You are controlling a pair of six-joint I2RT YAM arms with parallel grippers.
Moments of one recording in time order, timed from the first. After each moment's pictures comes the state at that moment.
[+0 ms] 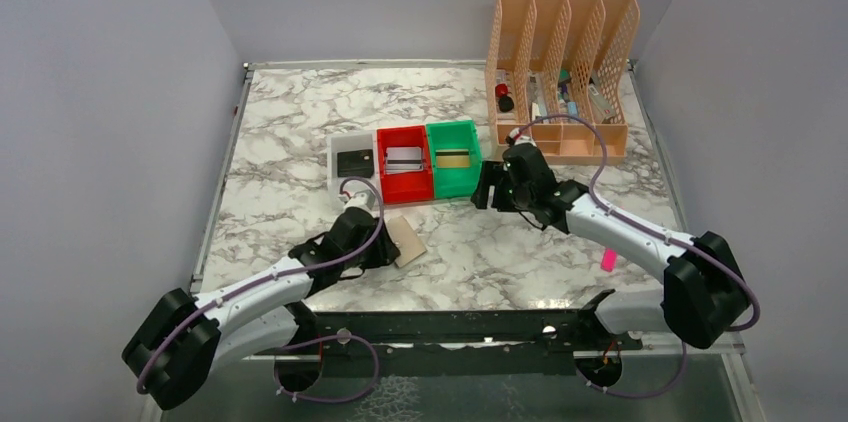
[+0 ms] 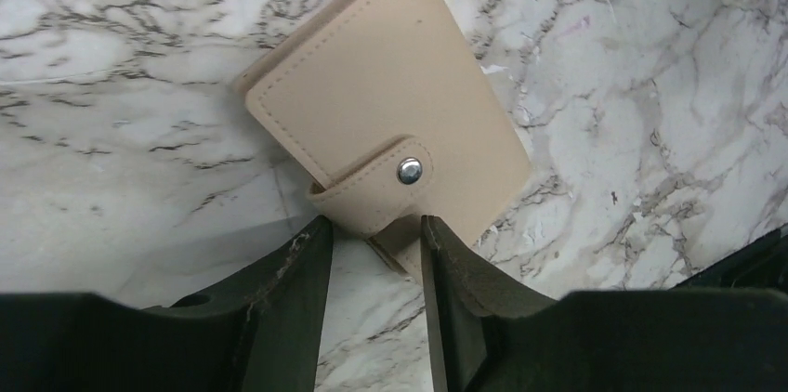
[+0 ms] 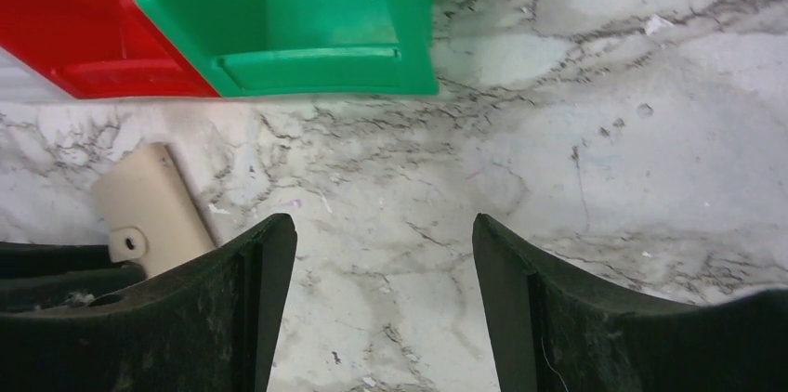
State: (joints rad) left arm -0.68 0.95 0.28 -0.09 -0.03 -0.78; right arm 0.62 1.29 0.76 -0.25 0.11 0.58
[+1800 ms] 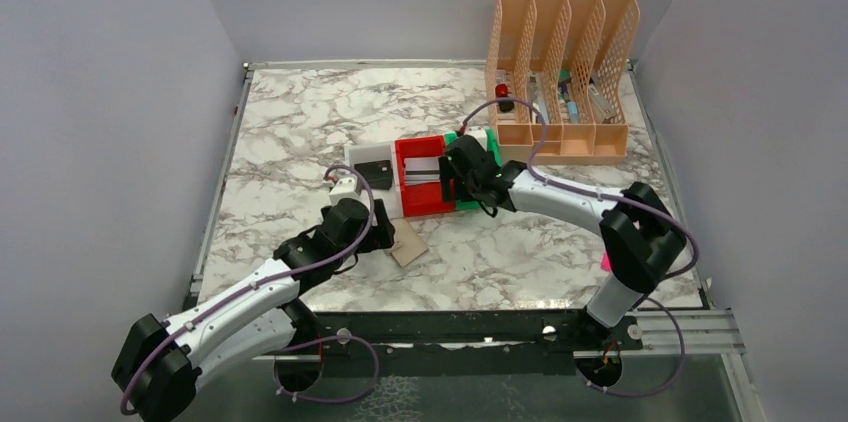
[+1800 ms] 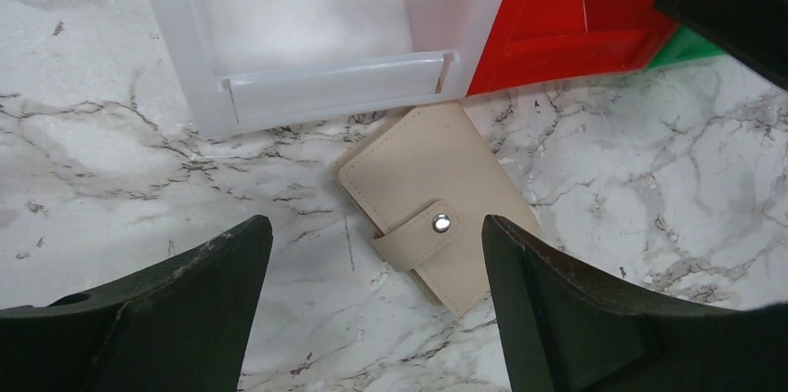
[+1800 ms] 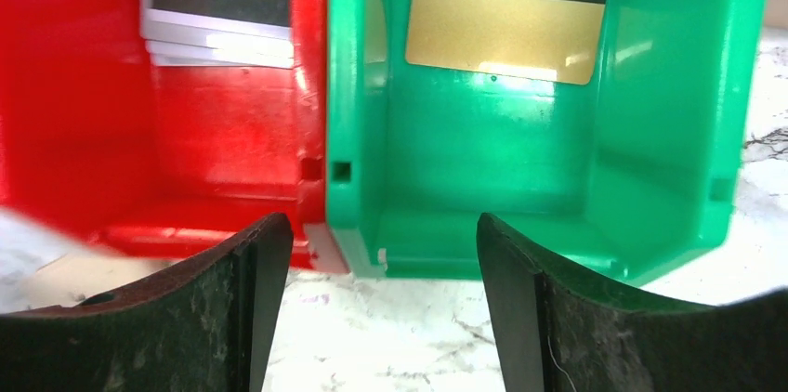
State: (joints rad) left arm -0.74 0.83 0.43 -0.31 -0.31 -0.70; right arm 0.79 1.70 1.10 -0.31 0.36 0.53
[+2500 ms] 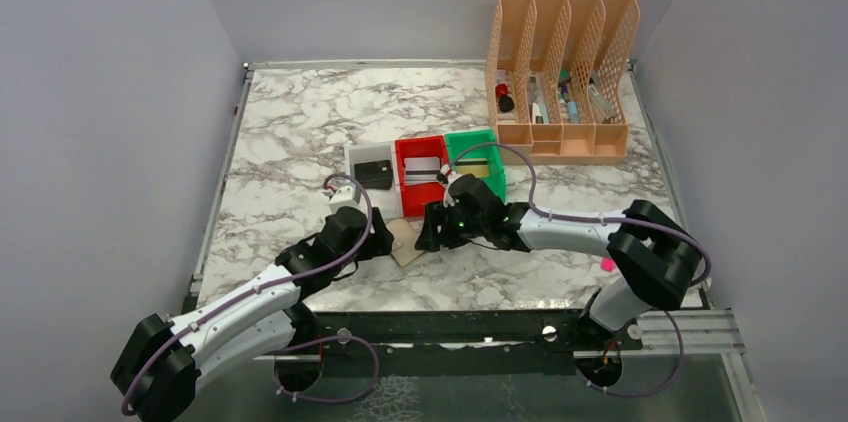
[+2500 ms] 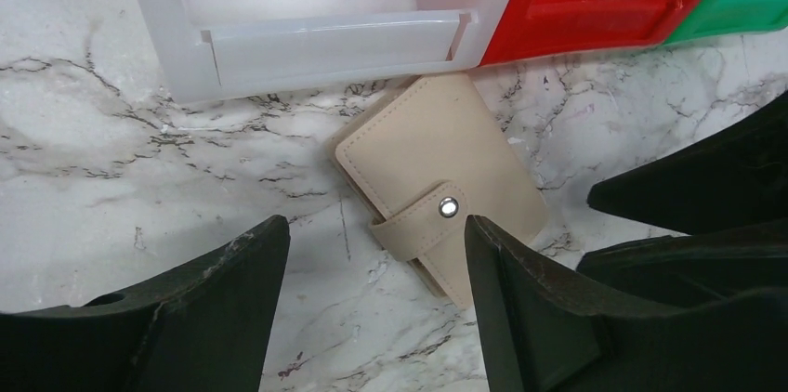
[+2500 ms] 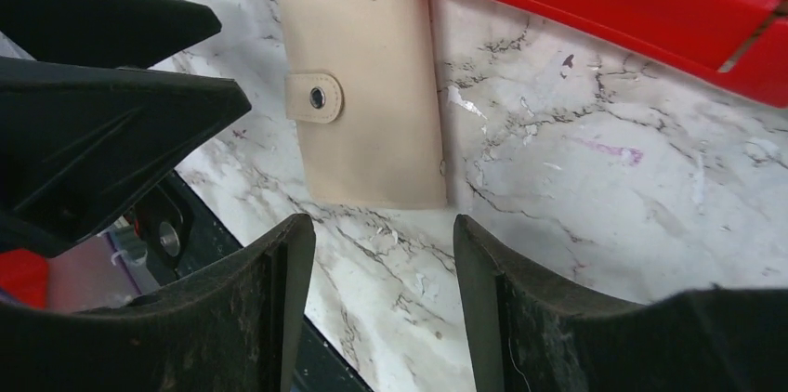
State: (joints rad) left arm -0.74 0.82 0.34 -0.22 -0.25 -0.76; right arm 0.90 1.55 0.78 0.05 -0.19 0.65
